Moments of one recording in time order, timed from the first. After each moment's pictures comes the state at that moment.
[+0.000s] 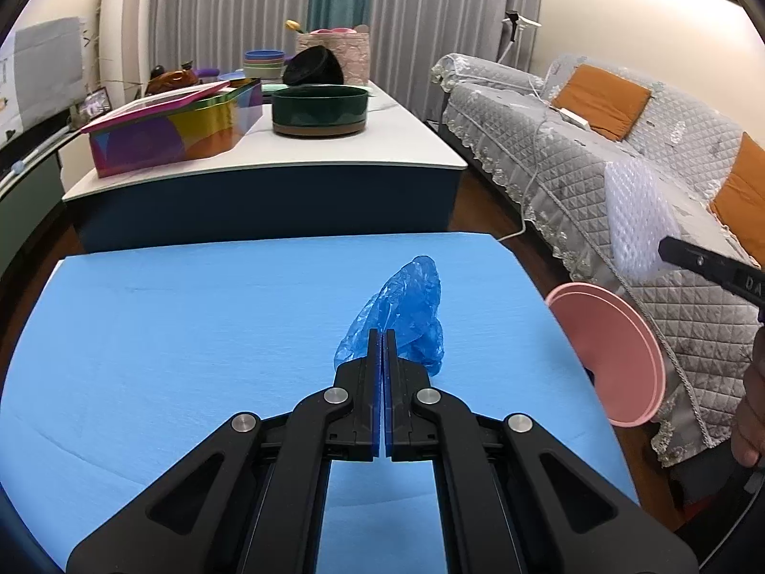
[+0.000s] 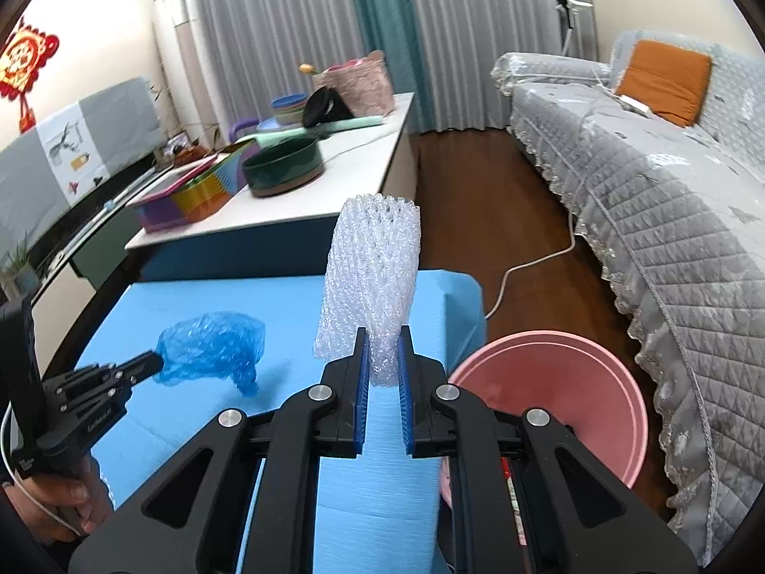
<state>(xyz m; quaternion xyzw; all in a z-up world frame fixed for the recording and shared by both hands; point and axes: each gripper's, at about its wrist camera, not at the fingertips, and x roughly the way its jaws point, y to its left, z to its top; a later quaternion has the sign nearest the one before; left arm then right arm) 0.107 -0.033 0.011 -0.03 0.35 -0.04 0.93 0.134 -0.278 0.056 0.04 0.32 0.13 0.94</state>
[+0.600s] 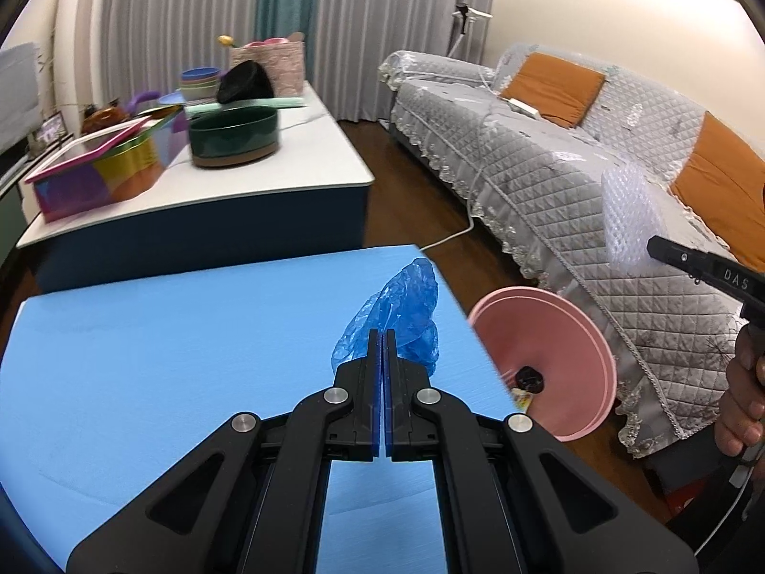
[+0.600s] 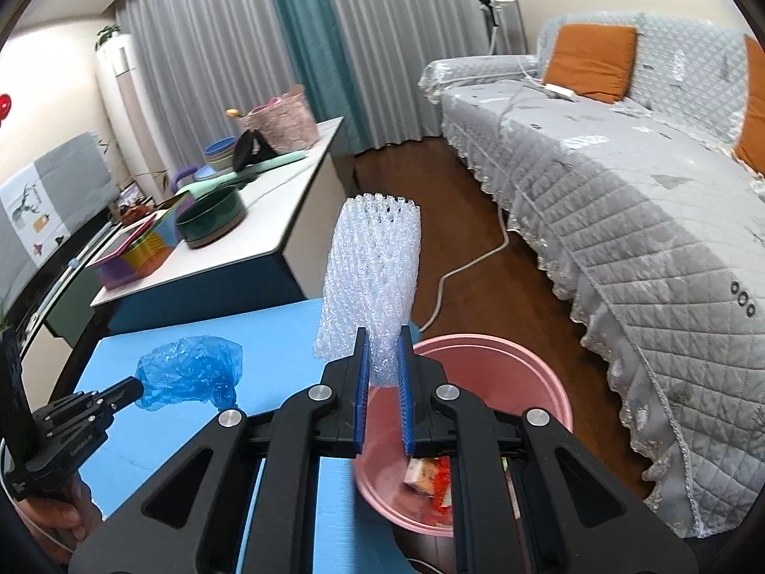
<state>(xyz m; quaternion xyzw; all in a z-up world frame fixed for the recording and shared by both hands) 0.123 -0.106 0.036 -0.01 0.35 -0.10 0.93 0.124 -0.369 0.065 0.09 0.31 0.05 0.94</state>
